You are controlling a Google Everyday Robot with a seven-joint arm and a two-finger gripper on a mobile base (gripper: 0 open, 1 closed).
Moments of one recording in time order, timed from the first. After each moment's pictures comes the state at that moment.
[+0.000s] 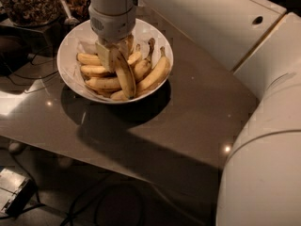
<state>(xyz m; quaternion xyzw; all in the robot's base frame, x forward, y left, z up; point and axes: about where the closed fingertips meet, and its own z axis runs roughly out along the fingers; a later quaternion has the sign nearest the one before) 0.589 0.077 0.925 -0.42 0.90 0.01 0.10</state>
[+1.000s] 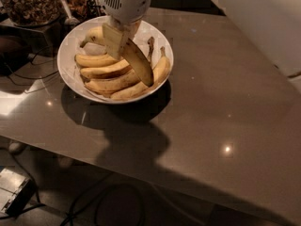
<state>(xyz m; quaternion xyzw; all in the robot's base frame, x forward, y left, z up) 0.553 0.053 0.986 -0.50 0.85 0.03 0.16</state>
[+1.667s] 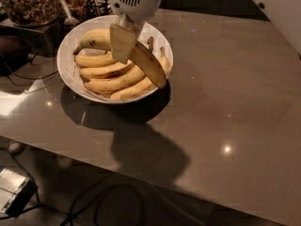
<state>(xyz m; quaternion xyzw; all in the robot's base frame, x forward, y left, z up) 0.510 0.044 1.004 -0.59 0.79 0.06 0.16</state>
